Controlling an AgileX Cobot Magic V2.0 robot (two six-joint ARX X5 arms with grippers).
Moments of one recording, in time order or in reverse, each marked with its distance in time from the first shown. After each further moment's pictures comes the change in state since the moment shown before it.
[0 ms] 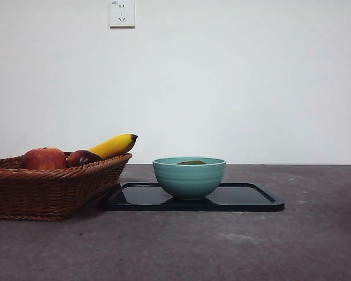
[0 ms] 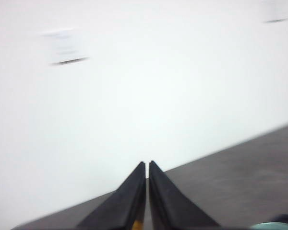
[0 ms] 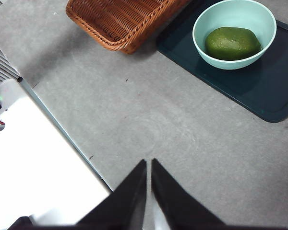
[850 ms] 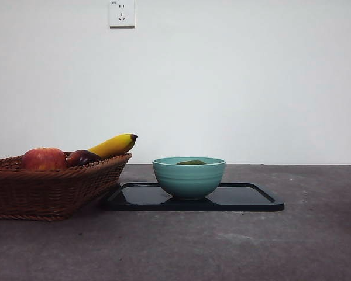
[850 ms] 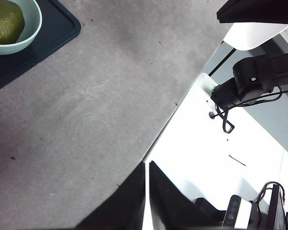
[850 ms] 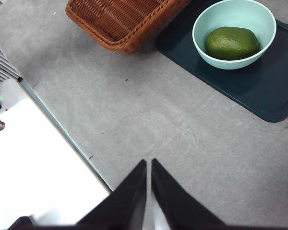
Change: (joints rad) left arm -0.372 0.457 0.378 -1.004 0.470 -0.052; right arm 0.000 0.000 0.000 0.000 0.000 0.000
